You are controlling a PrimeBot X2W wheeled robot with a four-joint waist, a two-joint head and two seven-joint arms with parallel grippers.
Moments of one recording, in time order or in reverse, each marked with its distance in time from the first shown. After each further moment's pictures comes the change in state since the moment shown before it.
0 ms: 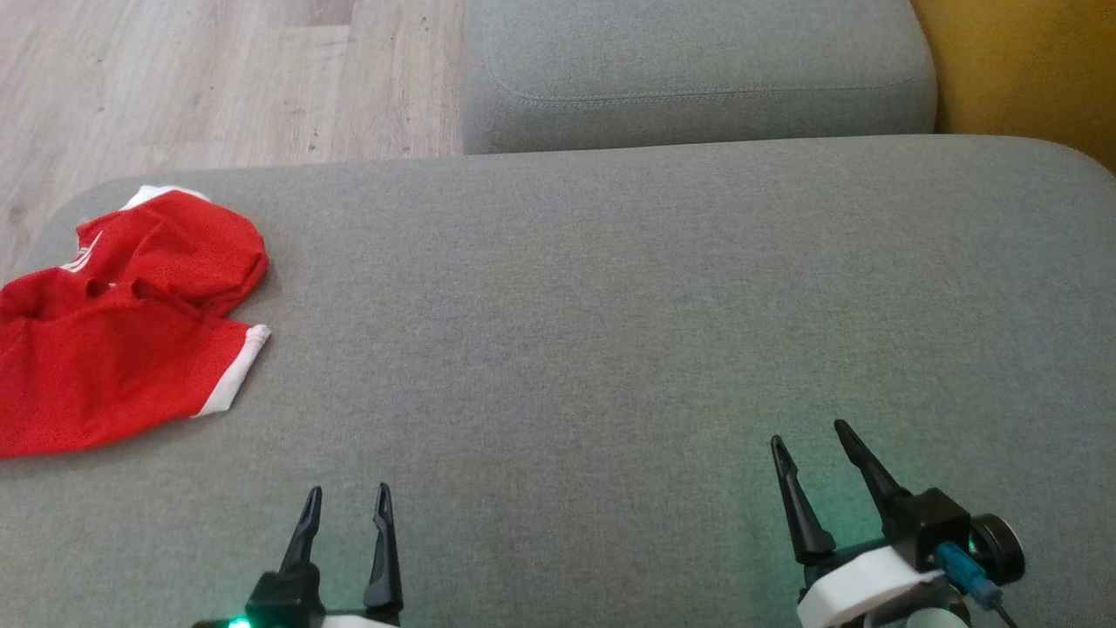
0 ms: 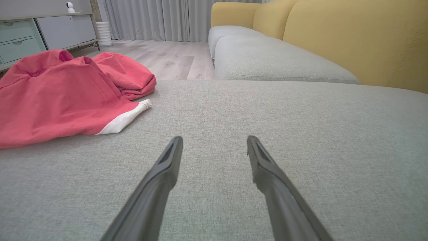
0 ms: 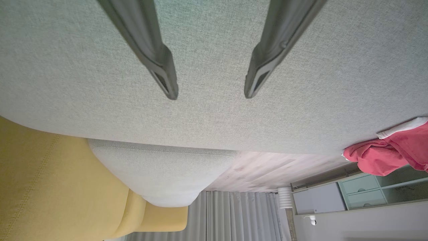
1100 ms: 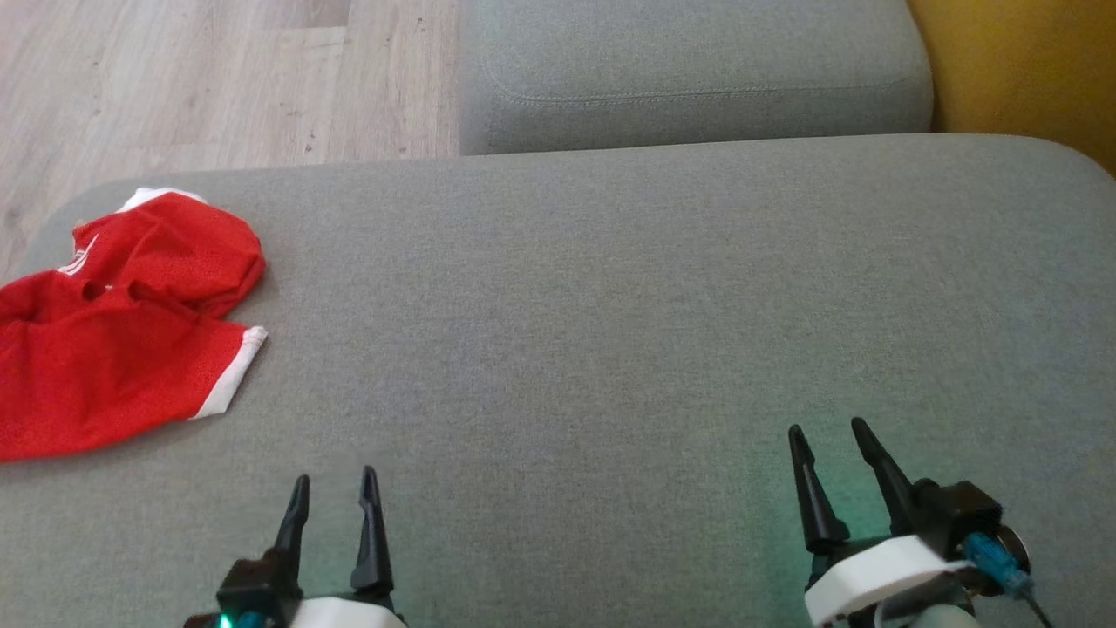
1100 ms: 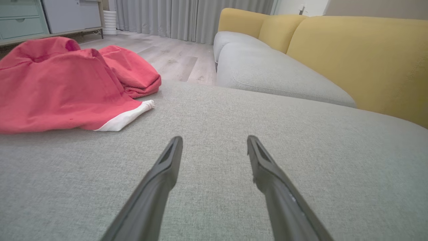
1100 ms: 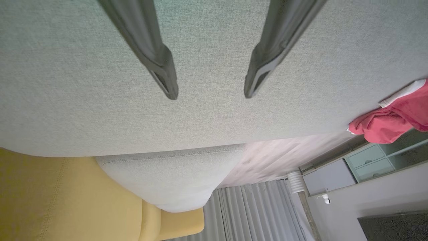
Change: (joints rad) left arm -0.018 -0.010 0.028 -0.013 -0.103 -0.035 0.011; right arm 0.001 0.001 -0.011 -0.015 0.159 0.000 0.037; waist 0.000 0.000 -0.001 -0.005
